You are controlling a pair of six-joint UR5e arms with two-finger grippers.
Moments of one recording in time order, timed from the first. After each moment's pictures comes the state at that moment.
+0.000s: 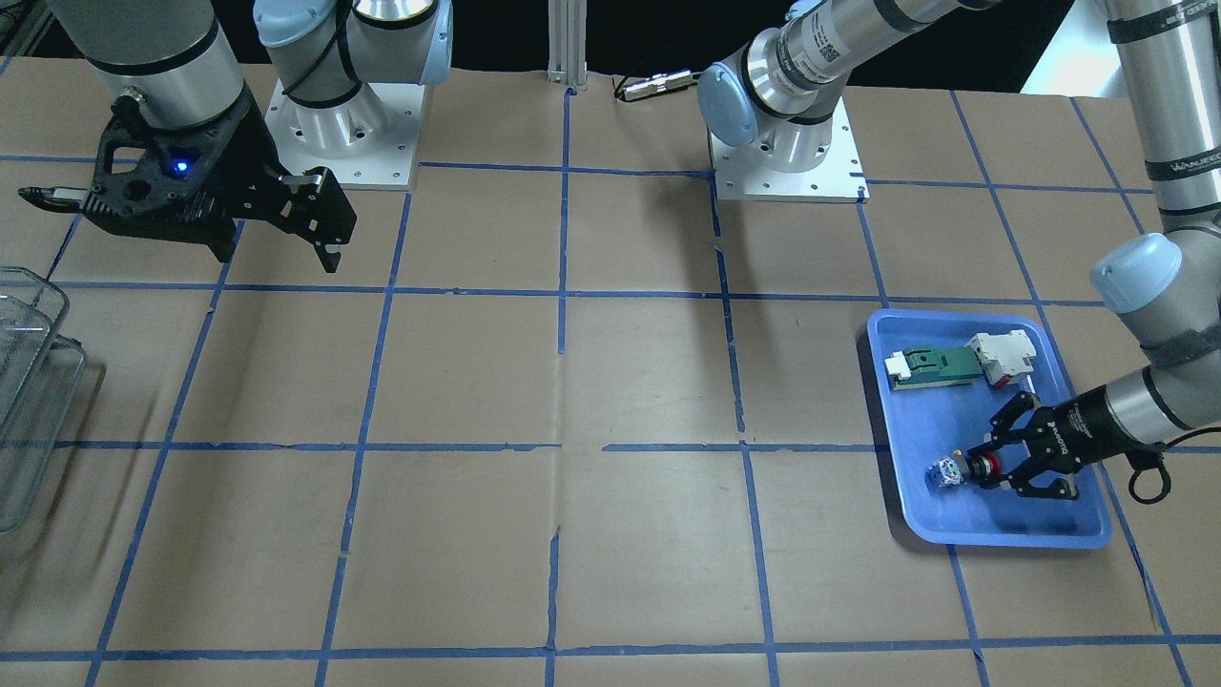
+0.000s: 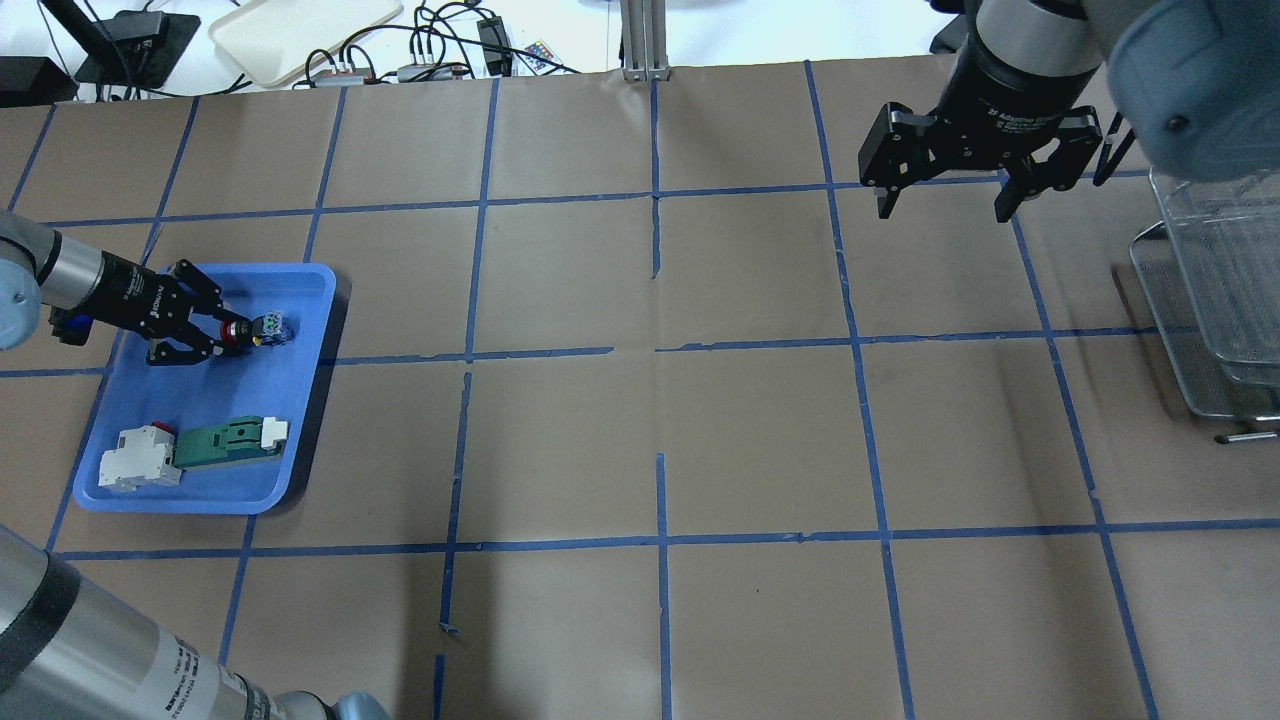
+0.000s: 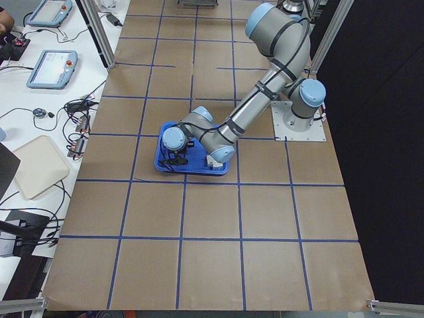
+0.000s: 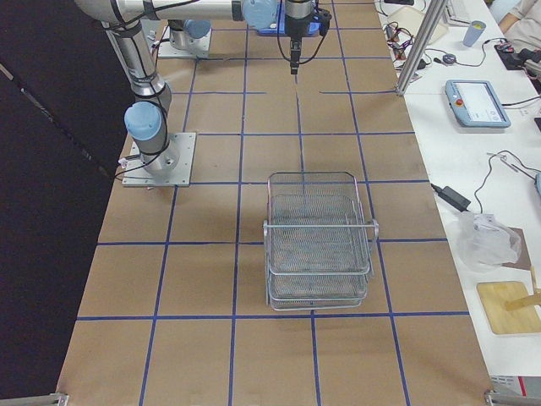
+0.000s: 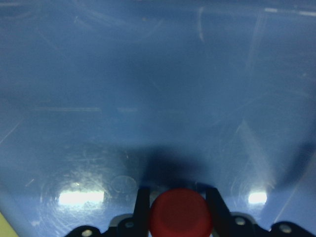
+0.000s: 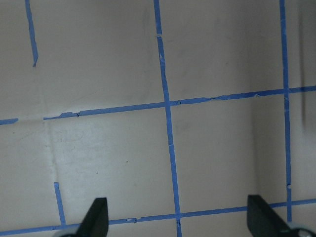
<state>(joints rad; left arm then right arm) -0.90 -2.13 -1.67 -1.17 1.20 -0.90 1.58 -1.55 1.56 -1.61 -1.57 0.10</state>
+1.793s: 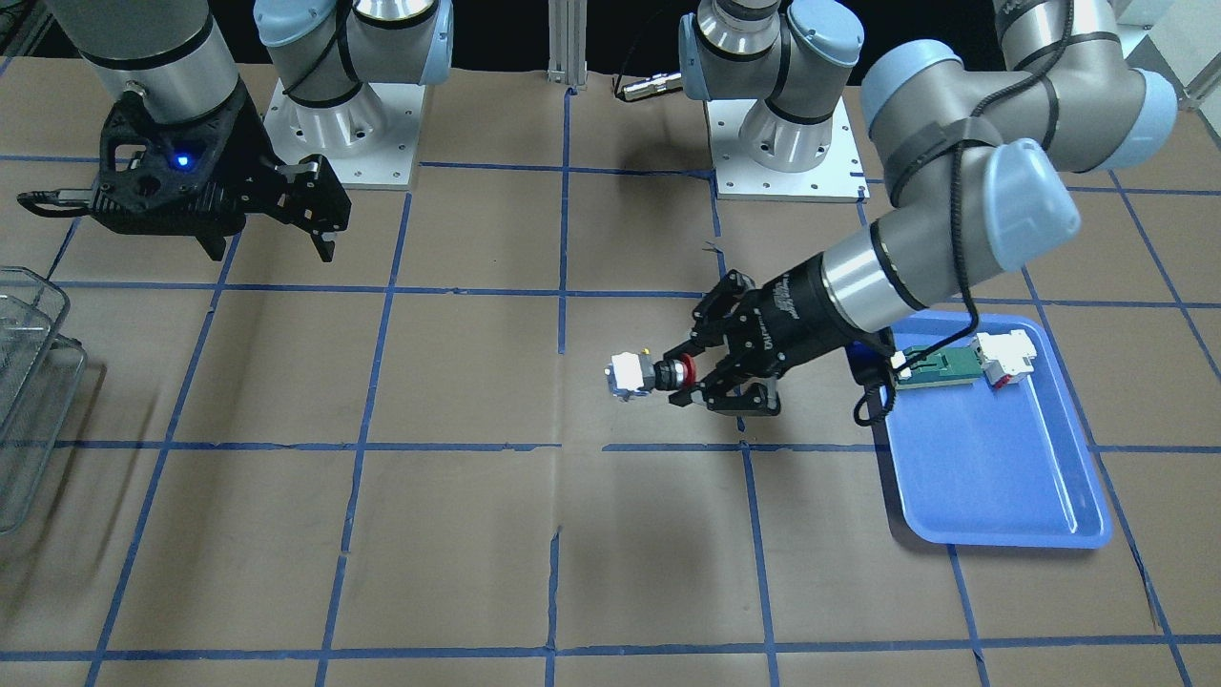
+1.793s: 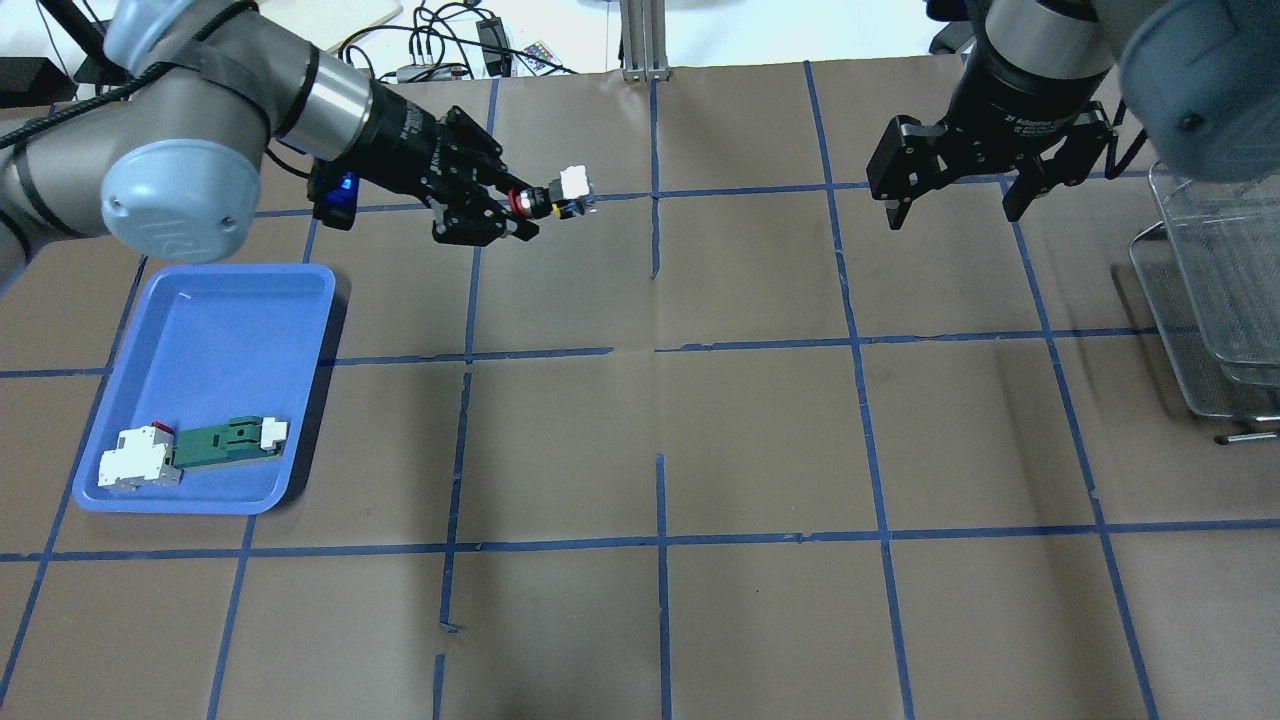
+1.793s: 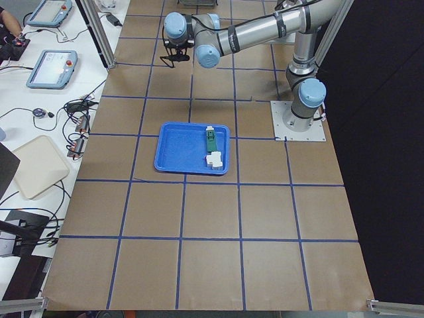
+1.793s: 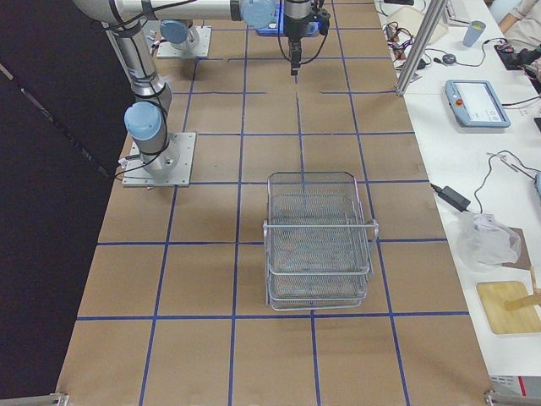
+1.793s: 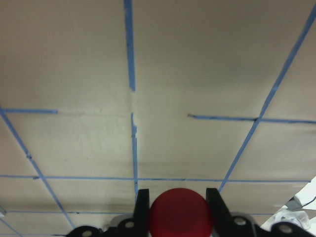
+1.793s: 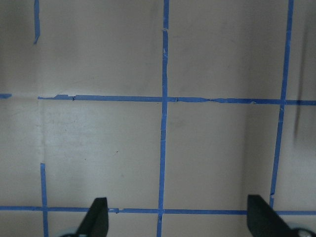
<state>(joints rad) -1.55 -1.78 -1.67 -1.24 0.89 -1.63 1.57 -1.55 1.56 -1.59 -1.58 -0.08</state>
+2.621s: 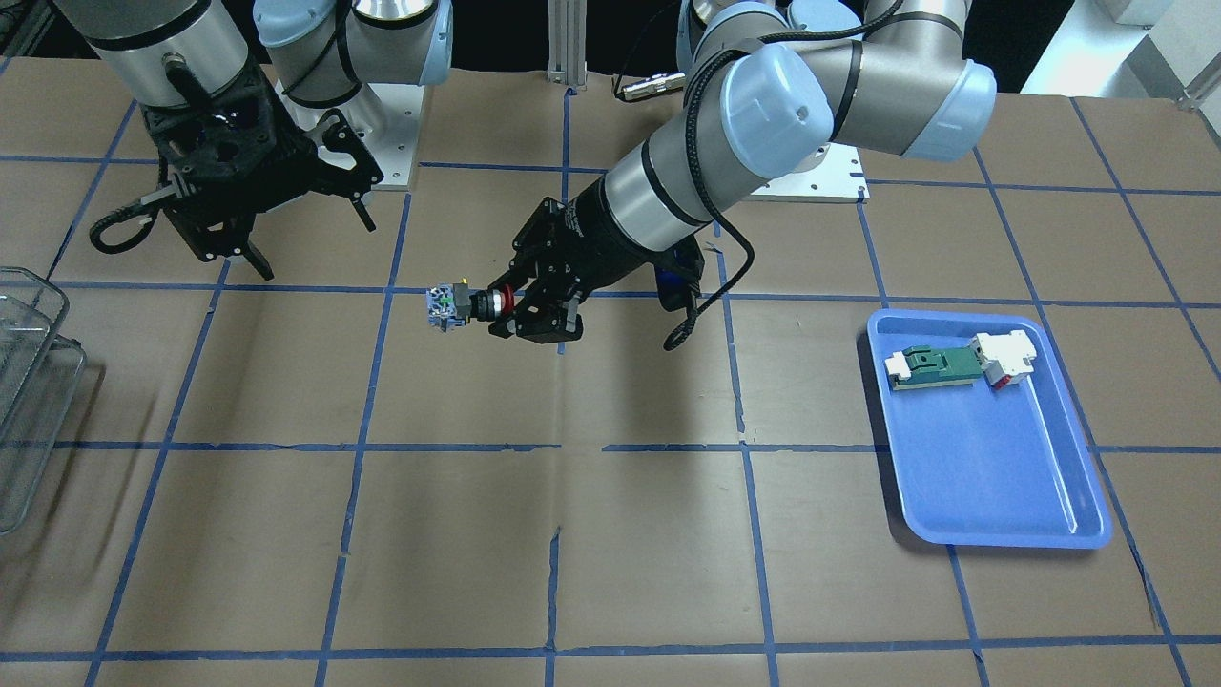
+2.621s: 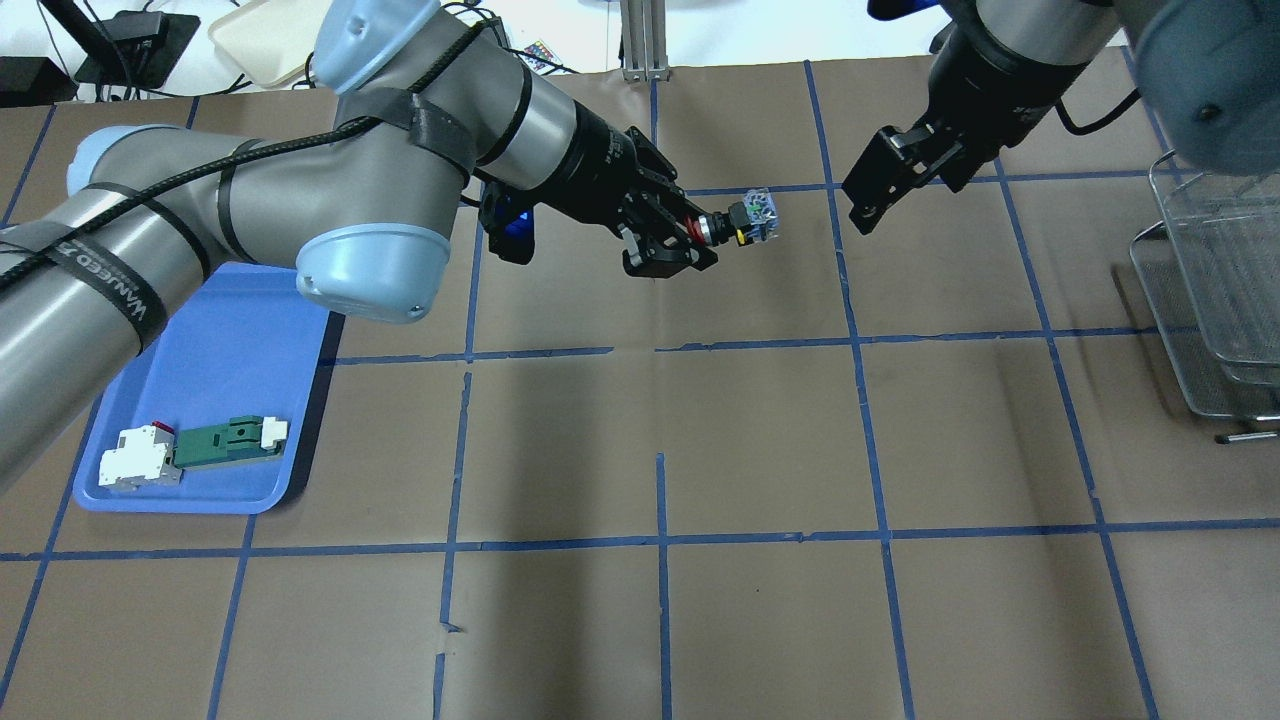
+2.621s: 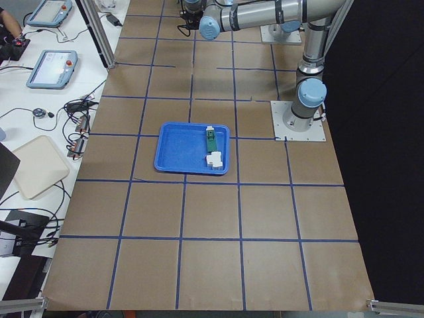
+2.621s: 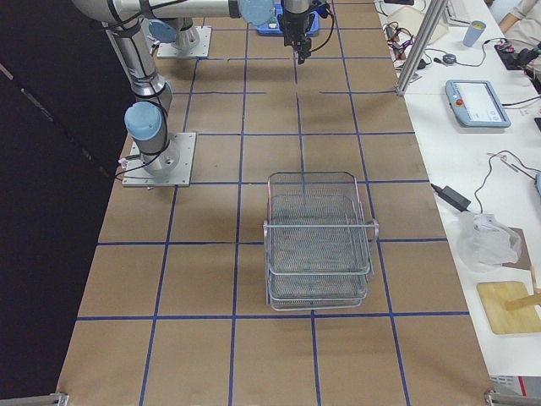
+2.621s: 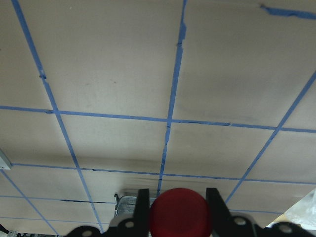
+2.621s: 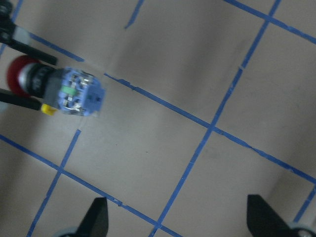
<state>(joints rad) -1.81 -1.79 -1.69 -1.01 0.90 -1.98 1.57 -1.57 1.55 -1.59 -1.40 -0.56</state>
